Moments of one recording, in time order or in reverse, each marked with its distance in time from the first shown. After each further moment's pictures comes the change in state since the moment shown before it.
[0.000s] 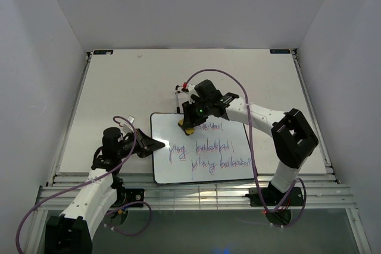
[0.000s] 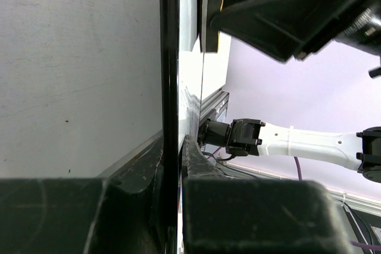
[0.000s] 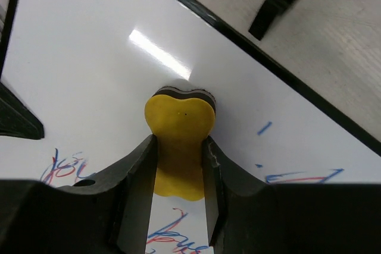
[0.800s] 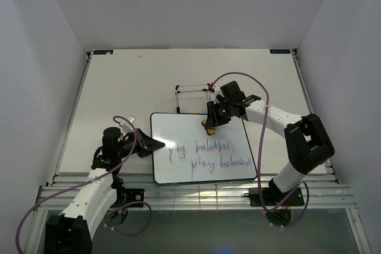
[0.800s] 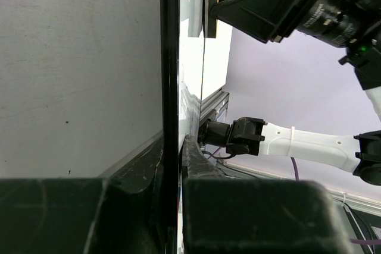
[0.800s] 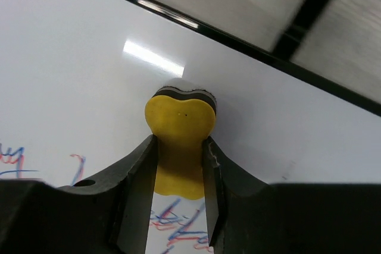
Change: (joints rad) left arm 0.000 0.009 0.001 0.003 -0.003 0.003; right arm -0.259 -0.143 -0.255 -0.003 -0.022 -0.040
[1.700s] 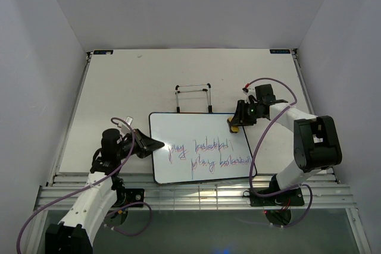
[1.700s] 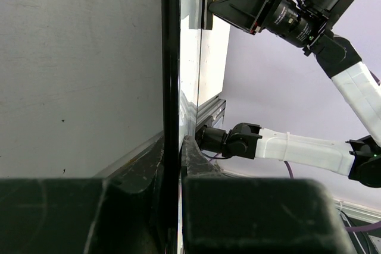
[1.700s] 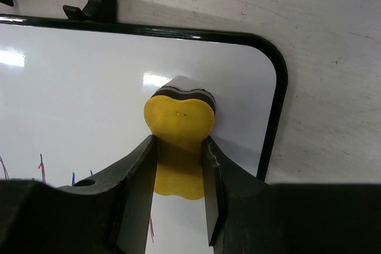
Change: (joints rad) left arm -0.005 -0.081 0.000 -0.047 -0.039 -0.039; right arm -0.347 -0.010 -0.146 0.050 -0.103 -0.016
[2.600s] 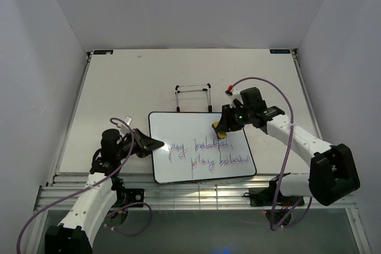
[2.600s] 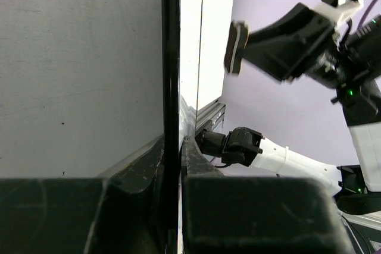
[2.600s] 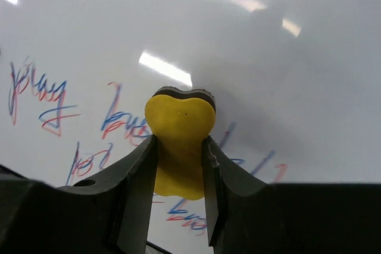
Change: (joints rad) left arm -0.005 -0.019 0.000 -0.008 -0.025 -0.011; right arm 0.237 -0.299 -0.021 -0.083 0.027 0.057
